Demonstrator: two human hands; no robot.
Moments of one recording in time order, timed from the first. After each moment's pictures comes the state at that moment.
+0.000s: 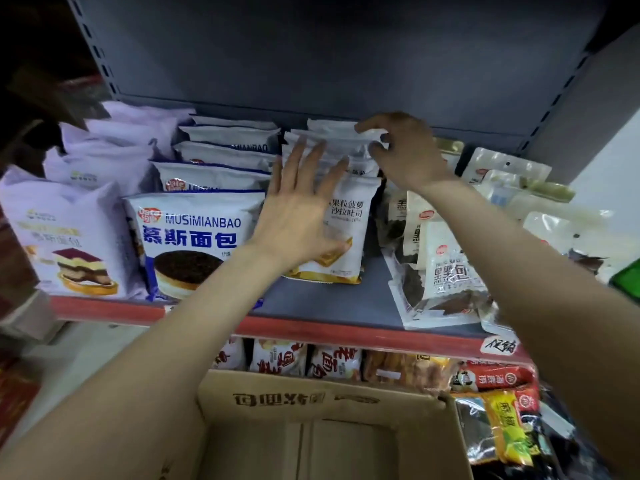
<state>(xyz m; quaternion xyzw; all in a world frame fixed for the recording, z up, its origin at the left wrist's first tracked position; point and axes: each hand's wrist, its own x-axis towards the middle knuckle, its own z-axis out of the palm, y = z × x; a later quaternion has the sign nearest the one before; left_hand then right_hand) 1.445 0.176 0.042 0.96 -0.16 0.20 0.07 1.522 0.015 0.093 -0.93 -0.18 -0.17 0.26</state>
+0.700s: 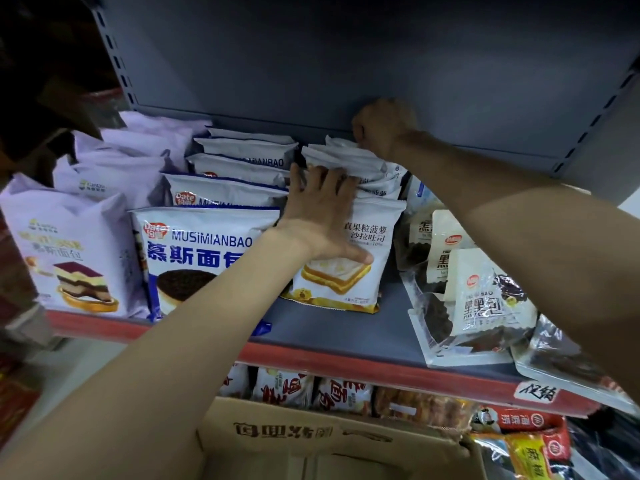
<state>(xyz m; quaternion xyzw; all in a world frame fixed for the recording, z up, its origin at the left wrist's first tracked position) 1.493 0.172 0.045 0.99 -0.13 0.08 -0.03 1.635 0.058 0.097 -0.96 -0.23 -0.17 -0.04</state>
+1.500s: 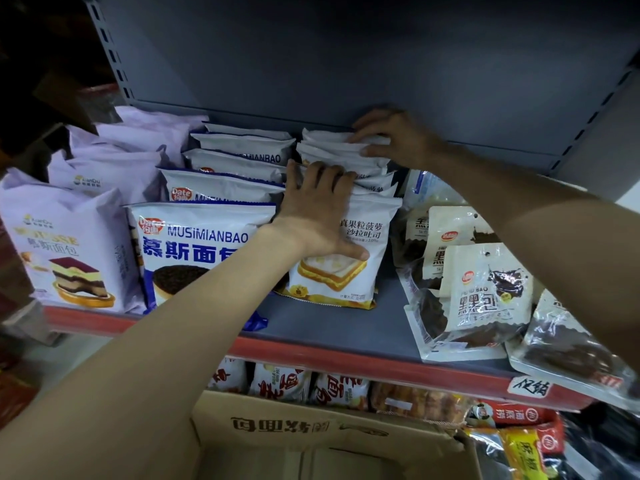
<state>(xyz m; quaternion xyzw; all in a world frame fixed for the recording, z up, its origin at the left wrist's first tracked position) 1.494 0.172 0.041 0.99 -0.14 0.08 -0.01 1.637 0.011 0.083 -0.90 -0.41 -0.11 0.12</state>
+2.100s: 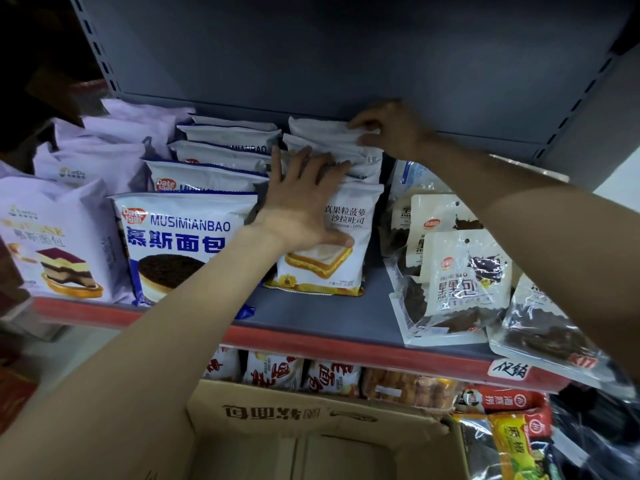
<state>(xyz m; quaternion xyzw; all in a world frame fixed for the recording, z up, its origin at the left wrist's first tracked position) 1.489 0.173 0.033 0.98 -0.15 0.14 0.01 1.623 0.005 0.088 -0.93 -0.33 -0.12 0.14</state>
